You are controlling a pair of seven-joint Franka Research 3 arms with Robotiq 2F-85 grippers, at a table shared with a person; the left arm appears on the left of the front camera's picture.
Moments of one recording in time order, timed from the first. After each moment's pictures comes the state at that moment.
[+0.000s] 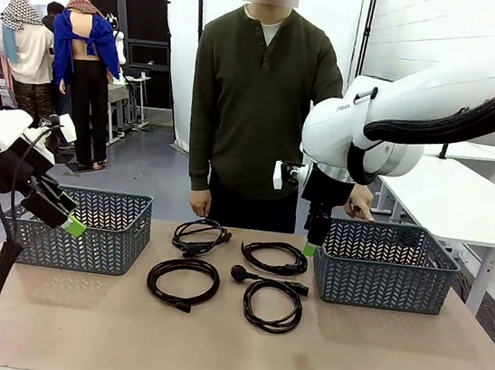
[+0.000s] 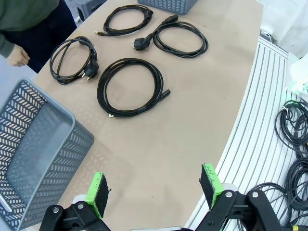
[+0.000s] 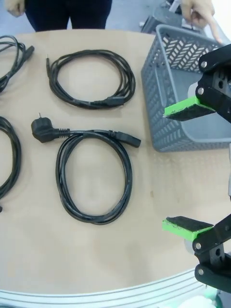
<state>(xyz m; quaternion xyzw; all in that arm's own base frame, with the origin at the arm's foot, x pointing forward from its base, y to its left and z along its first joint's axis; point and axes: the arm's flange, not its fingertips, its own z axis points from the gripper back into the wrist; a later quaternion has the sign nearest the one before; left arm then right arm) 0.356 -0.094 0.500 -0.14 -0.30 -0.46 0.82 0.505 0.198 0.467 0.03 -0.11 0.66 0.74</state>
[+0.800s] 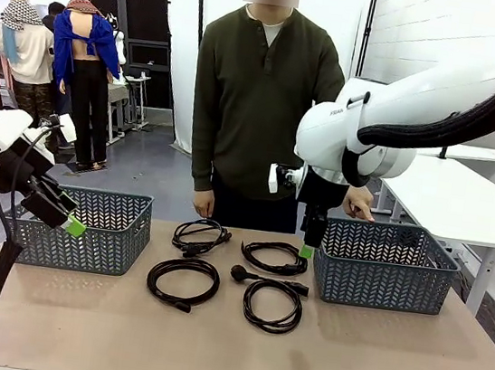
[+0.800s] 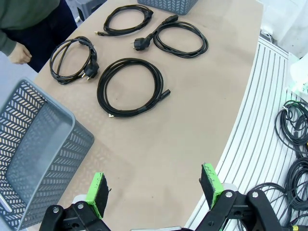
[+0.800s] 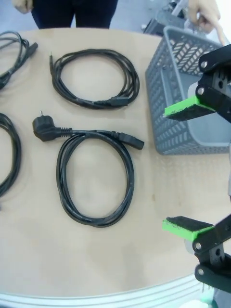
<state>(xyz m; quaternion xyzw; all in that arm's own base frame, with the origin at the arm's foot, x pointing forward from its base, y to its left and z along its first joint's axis) 0.355 -0.094 0.500 -0.14 -0.30 -0.46 0.82 0.512 0.209 0.454 0.02 -0.10 0.67 0.73</state>
